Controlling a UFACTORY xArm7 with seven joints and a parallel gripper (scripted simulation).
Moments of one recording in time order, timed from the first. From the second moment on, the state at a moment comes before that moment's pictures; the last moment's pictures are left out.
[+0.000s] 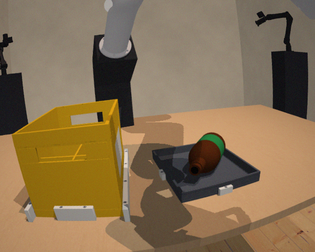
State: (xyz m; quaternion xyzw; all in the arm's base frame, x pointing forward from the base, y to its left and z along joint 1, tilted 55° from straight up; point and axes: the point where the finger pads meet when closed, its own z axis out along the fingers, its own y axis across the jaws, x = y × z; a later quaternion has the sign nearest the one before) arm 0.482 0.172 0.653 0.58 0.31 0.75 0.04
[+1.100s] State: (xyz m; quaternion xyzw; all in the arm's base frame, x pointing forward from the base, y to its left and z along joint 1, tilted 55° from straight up) arm 0.424 0.231 0.692 0.50 0.37 0.78 0.06
